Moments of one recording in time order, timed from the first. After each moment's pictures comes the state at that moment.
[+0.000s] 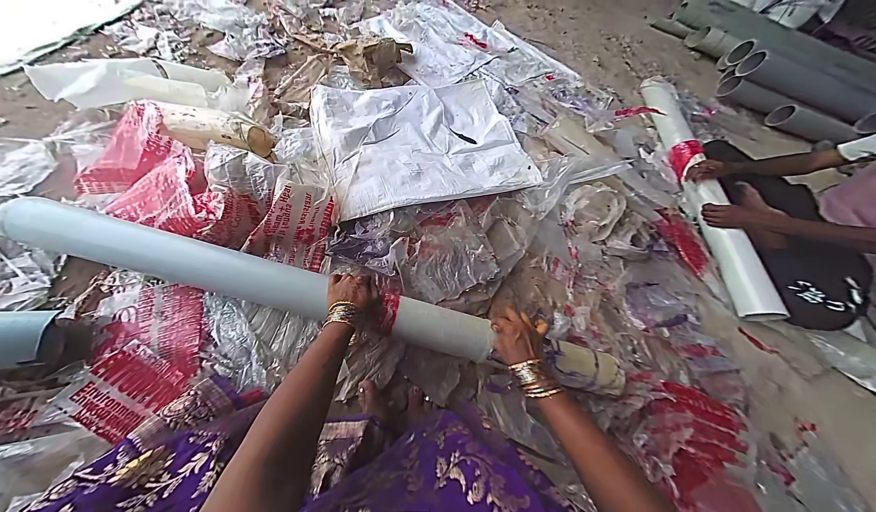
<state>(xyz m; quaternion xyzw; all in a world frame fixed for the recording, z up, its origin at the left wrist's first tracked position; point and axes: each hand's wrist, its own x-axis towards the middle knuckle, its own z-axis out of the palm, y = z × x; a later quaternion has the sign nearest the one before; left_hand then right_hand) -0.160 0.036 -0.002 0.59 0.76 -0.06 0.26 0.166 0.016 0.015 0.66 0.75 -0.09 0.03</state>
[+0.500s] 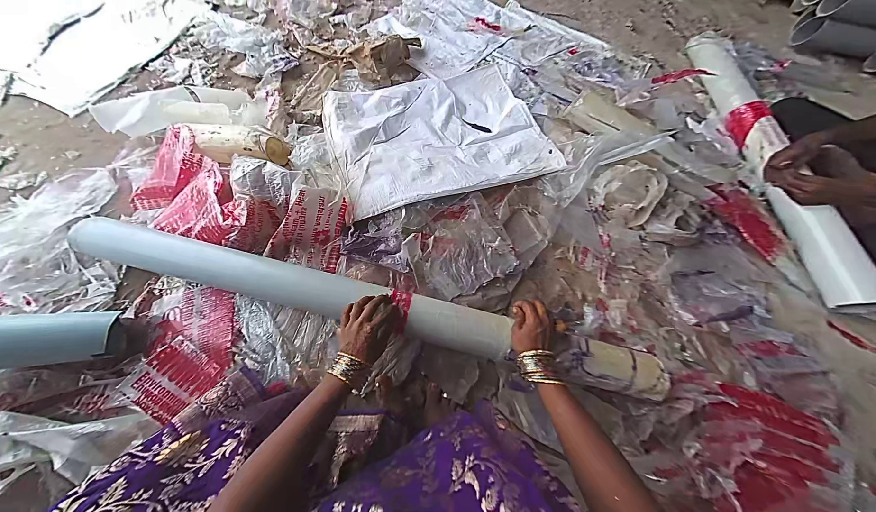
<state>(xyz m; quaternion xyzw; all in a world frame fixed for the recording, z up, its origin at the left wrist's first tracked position) -0.148 -0.055 -0.048 0.70 0.65 0.29 0.05 0.172 0.024 -0.038 0.71 0.68 -0.09 -0.18</state>
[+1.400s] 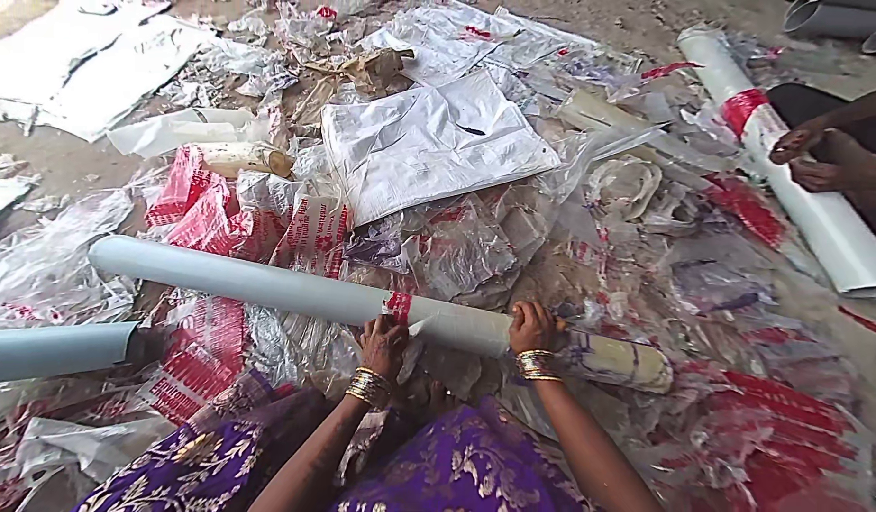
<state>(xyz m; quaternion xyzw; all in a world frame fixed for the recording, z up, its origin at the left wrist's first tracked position) -0.110 -0.076 -0.018 0.61 0.71 0.24 0.26 0.172 0.010 -0.044 0.68 0.69 0.00 -0.24</state>
